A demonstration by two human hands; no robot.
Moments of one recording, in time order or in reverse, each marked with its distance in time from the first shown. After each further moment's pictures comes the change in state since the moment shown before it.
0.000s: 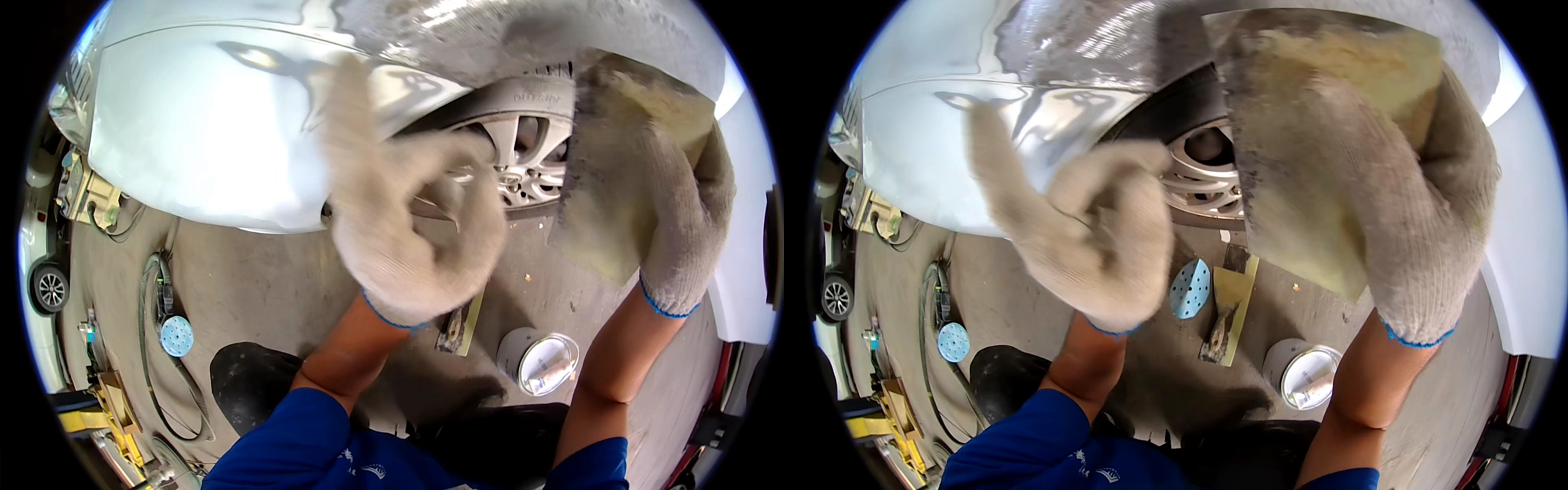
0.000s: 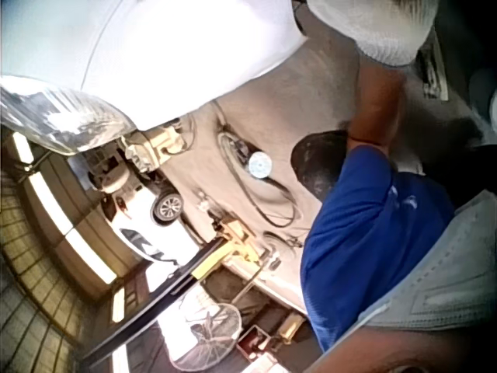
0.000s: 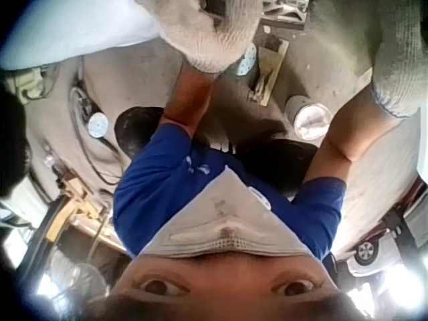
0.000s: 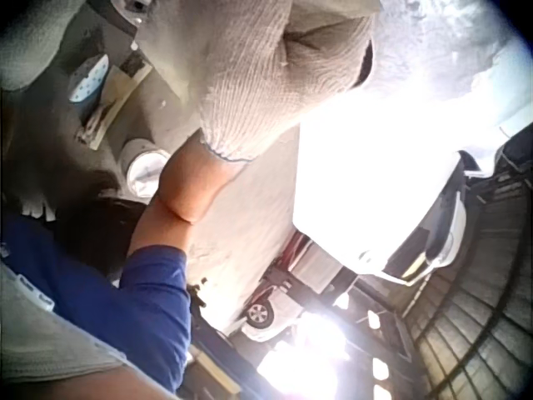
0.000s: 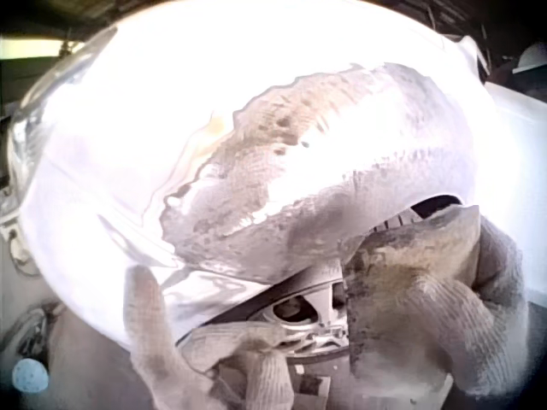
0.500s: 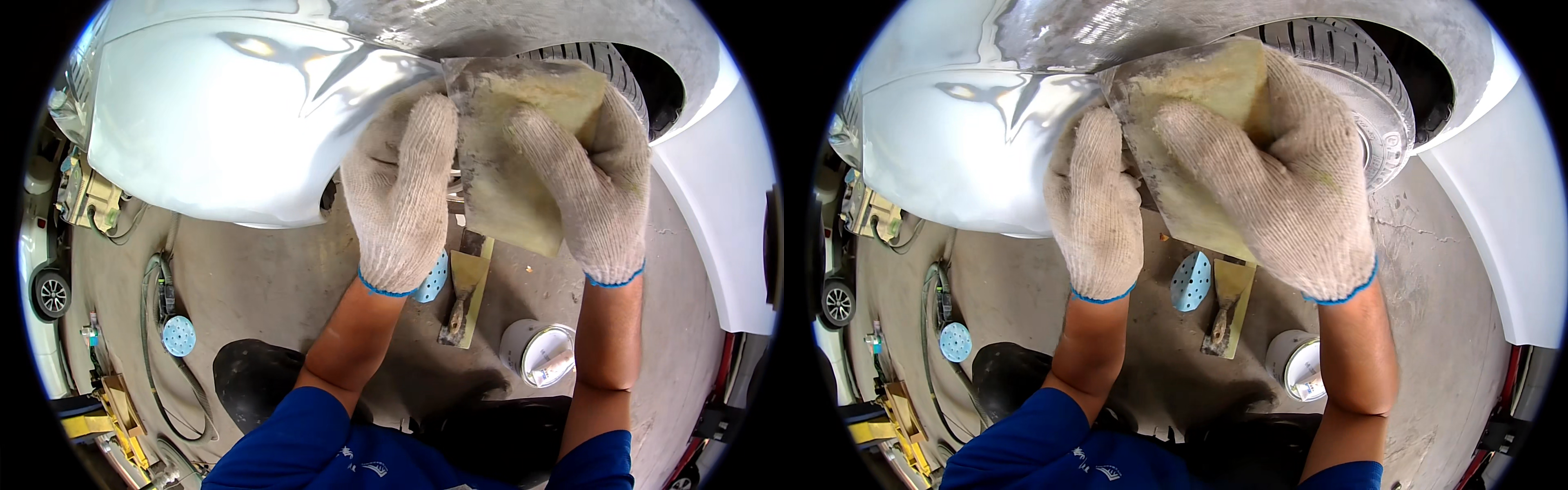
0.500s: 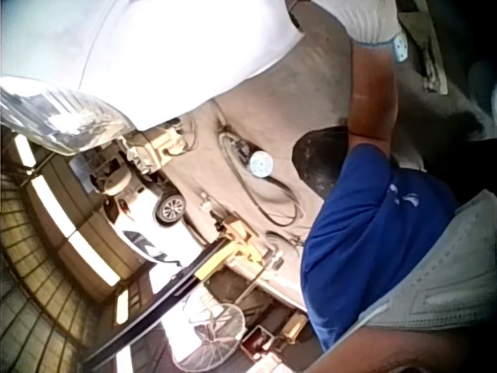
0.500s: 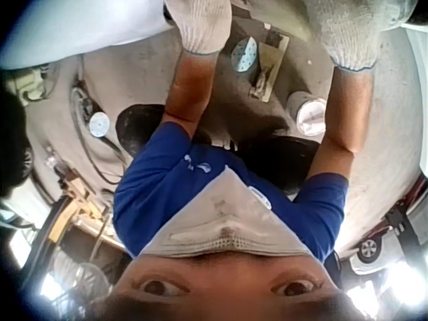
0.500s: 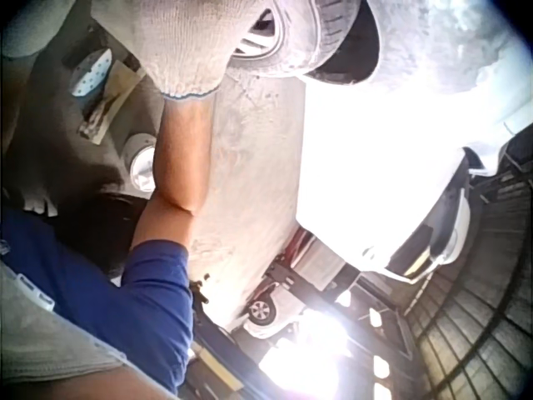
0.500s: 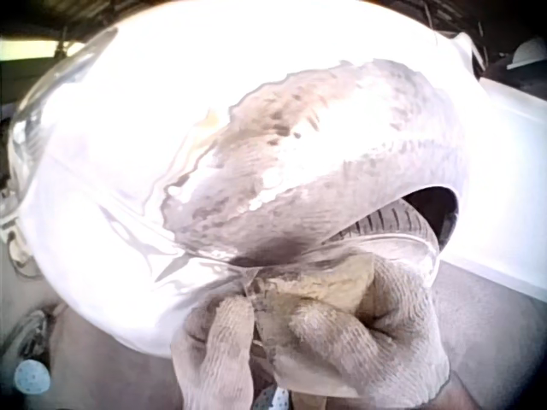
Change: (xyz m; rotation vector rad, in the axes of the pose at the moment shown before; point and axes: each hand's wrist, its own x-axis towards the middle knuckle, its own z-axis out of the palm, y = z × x) left_hand 0.005 0.022 -0.003 -0.623 0.125 -0.814; right_hand -0.010 0.004 0.054 0.262 -0.289 -0.070
